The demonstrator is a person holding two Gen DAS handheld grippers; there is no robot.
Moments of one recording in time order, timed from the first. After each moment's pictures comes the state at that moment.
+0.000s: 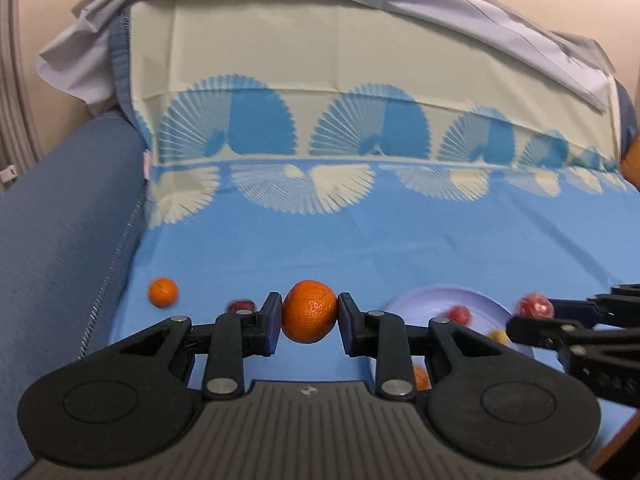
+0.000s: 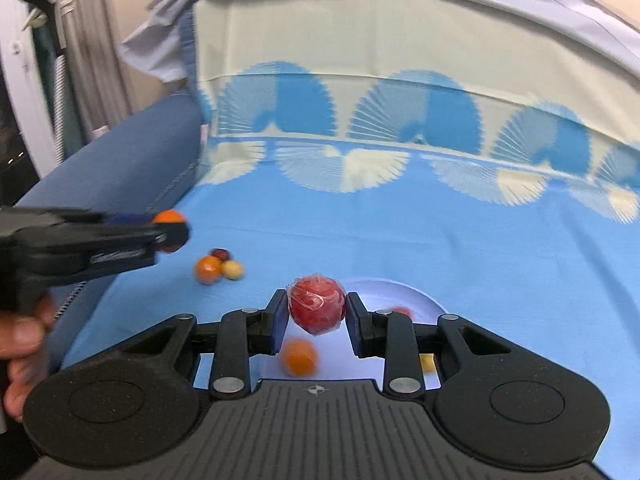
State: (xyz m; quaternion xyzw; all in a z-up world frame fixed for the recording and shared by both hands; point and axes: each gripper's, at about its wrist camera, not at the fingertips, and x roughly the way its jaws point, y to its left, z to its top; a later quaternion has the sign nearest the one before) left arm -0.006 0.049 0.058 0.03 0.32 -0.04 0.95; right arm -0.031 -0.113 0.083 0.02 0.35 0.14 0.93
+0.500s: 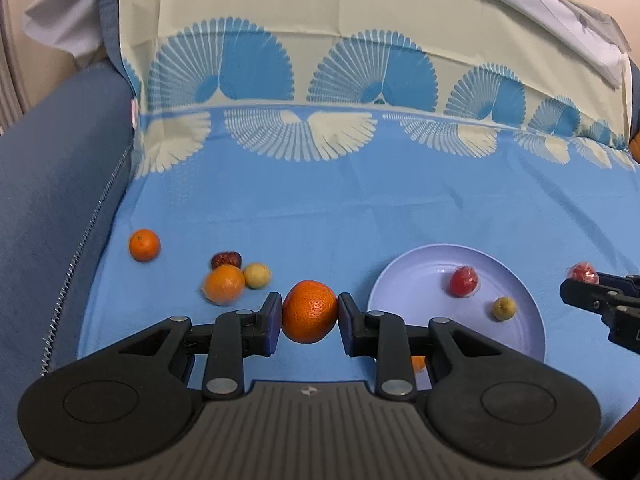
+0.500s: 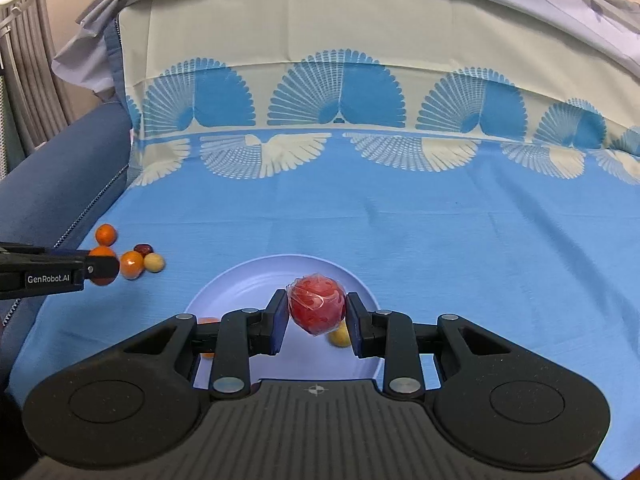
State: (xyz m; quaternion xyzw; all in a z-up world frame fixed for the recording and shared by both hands) left arm 0.019 0.049 0.028 0.01 0.39 -0.03 0.92; right arm -0.033 -0.163 0.053 0.04 0.36 0.07 0.93
